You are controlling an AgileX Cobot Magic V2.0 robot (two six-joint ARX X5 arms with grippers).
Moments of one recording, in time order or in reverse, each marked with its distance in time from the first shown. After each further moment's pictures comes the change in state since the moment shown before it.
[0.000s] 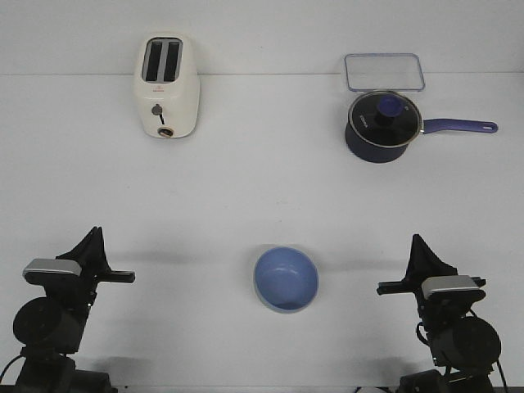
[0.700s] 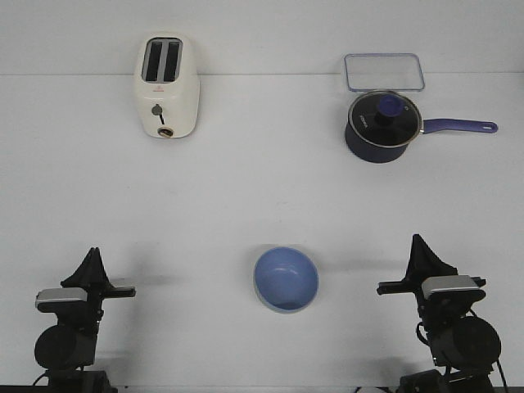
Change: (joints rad) left arm 0.129 -0.326 -0.407 0.189 0.034 0.006; right arm 0.000 0.000 0.000 0.000 0.000 0.000
